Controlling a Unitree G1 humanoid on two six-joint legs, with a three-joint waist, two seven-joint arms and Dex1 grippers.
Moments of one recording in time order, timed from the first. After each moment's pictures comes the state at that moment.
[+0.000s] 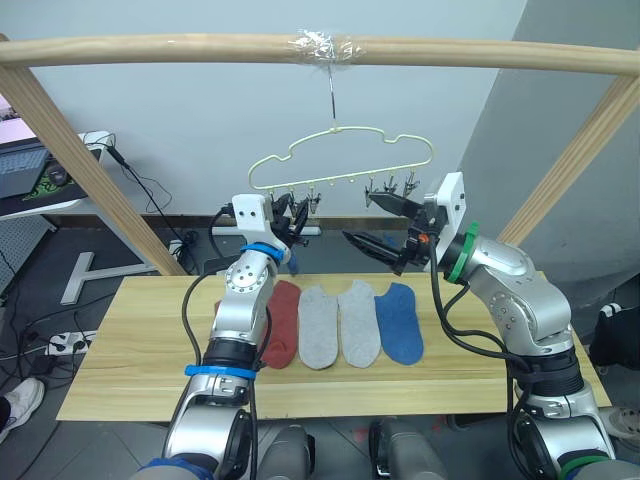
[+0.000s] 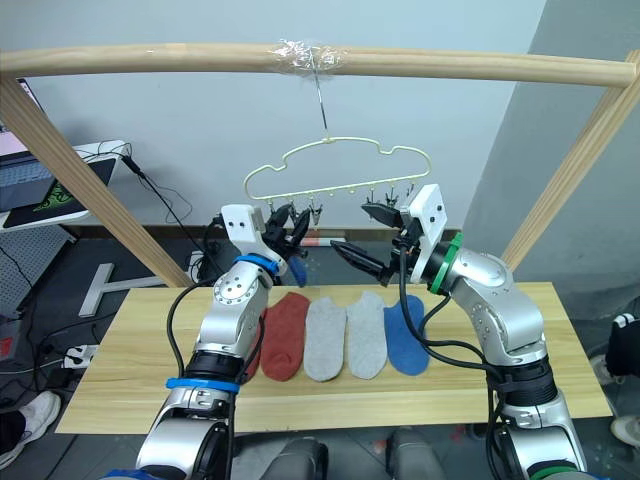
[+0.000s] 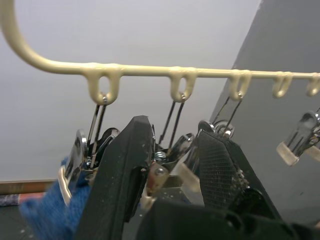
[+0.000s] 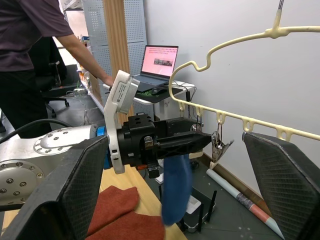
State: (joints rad) left arm -0.58 0.14 0.06 0.38 -0.11 -0.03 -0.23; right arm -0.52 -0.35 0.06 -0.25 0.46 0.51 0.73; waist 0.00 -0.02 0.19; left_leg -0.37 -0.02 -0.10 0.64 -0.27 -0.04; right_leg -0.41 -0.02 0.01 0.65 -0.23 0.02
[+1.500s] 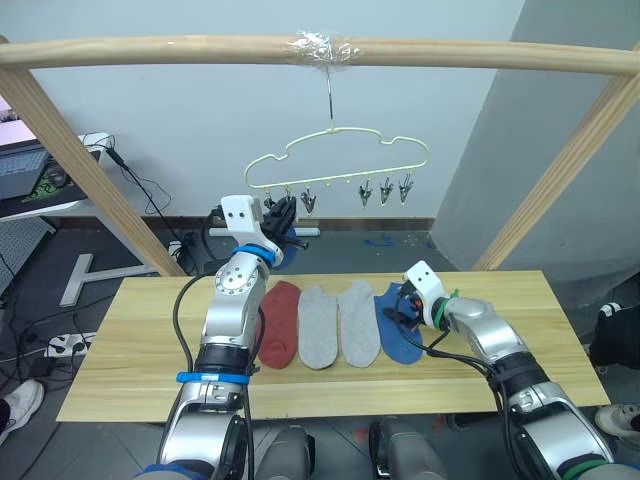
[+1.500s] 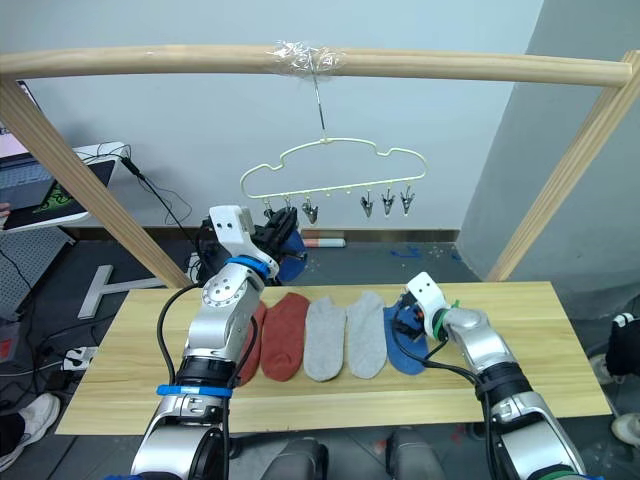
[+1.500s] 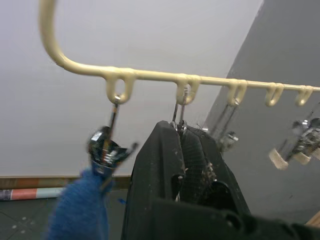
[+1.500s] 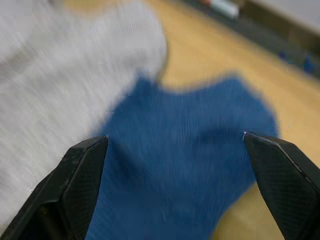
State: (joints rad) left arm -0.54 0.15 0.09 0.28 -0.16 0.04 -0.28; right arm -0.50 -0.33 0.24 0.64 0.00 0.31 0.58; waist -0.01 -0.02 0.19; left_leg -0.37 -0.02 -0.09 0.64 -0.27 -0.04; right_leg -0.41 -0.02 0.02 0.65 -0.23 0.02
